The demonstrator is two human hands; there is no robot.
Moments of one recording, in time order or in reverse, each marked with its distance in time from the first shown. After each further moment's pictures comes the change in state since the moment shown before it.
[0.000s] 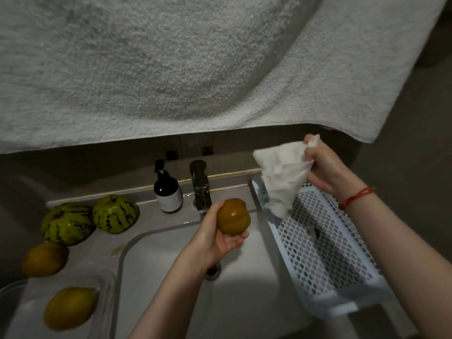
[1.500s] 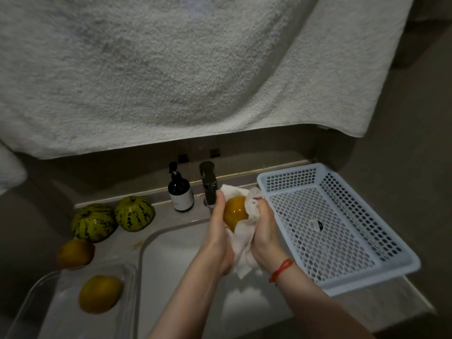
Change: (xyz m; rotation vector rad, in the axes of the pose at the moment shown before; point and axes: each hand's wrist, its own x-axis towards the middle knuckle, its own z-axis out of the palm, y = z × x) left_hand -0.056 -0.021 0.015 -0.016 -0.051 0.245; right_hand -0.106 0.117 0.088 0.333 0.082 0.093
